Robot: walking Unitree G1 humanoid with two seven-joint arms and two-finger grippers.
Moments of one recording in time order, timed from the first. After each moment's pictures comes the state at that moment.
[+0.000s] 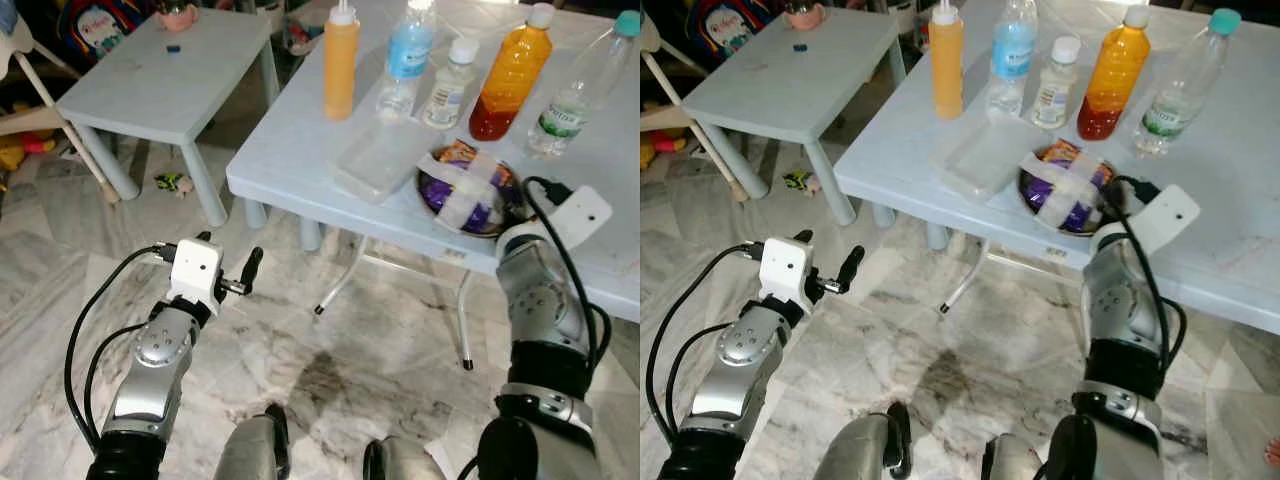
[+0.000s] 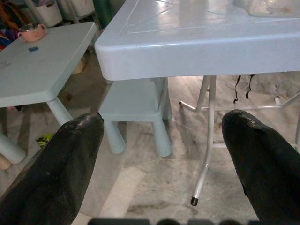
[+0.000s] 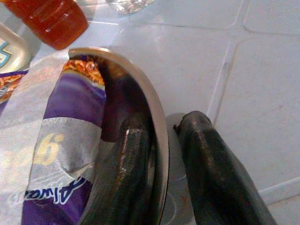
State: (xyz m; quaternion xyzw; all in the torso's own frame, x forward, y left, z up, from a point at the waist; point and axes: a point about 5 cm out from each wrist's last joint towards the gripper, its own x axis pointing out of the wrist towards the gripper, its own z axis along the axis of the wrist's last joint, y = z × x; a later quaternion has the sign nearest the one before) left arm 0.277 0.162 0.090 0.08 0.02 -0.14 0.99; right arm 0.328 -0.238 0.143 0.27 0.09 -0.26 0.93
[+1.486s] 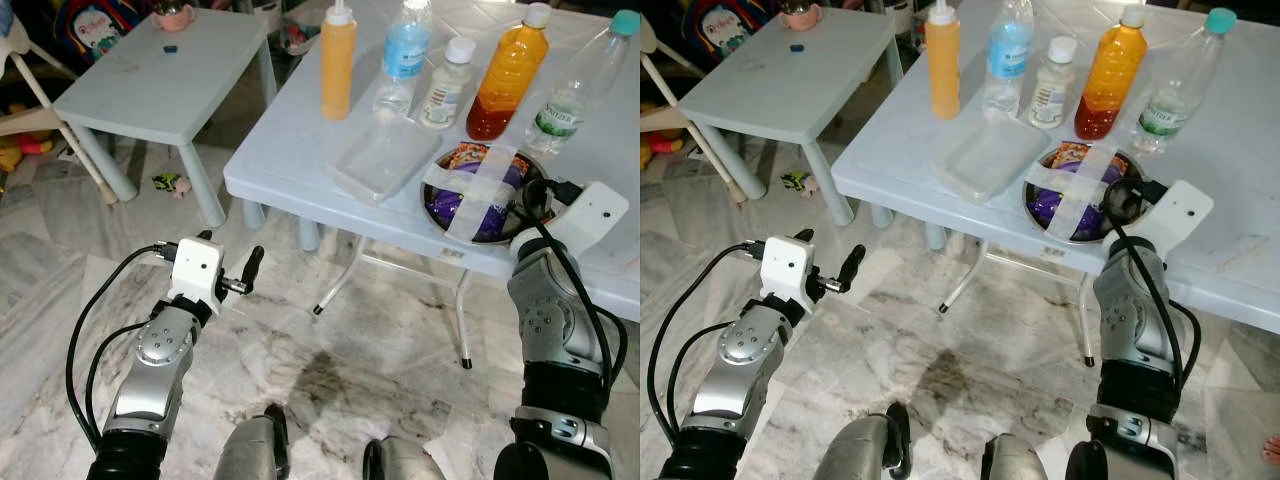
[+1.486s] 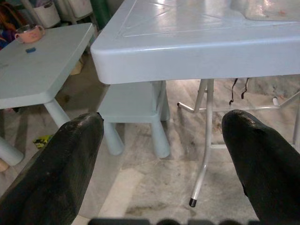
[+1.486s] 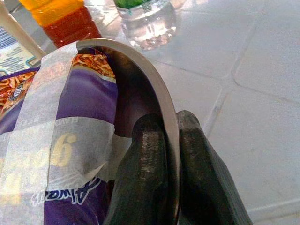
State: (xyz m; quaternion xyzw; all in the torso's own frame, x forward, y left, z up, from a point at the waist) left arm 0.278 0.161 0.090 0.08 0.02 -0.14 0.99; right arm 0.315 -0.241 0.147 0.18 0.05 -0.23 0.95
